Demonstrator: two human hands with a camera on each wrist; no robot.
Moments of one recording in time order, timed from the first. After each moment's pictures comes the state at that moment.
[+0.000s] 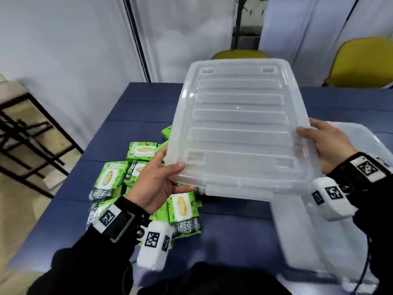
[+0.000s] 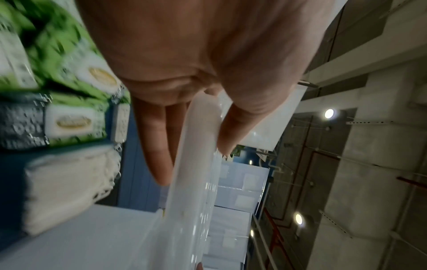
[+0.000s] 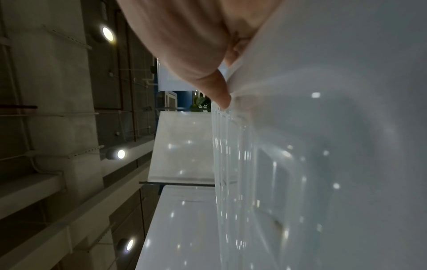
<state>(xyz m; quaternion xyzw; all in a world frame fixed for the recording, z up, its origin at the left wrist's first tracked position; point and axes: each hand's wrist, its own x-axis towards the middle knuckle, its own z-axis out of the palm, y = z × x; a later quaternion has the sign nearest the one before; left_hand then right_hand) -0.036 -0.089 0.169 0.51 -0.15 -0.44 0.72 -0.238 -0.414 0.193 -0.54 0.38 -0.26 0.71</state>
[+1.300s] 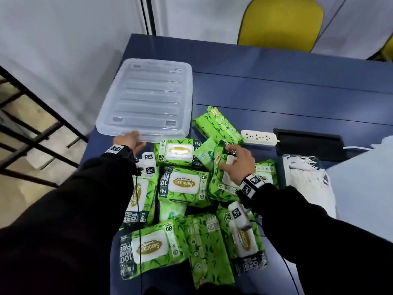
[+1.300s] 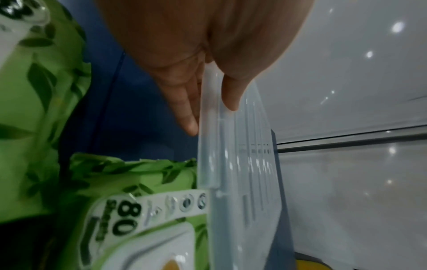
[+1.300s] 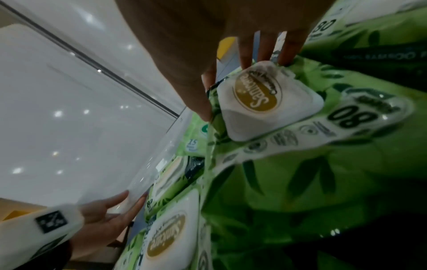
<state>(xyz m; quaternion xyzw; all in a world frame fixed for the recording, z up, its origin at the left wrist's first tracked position) 0.419 -0.074 -0.079 0.68 0.19 -0.29 0.65 0.107 -0.277 -0.056 -0.80 0.47 -0.01 0.36</state>
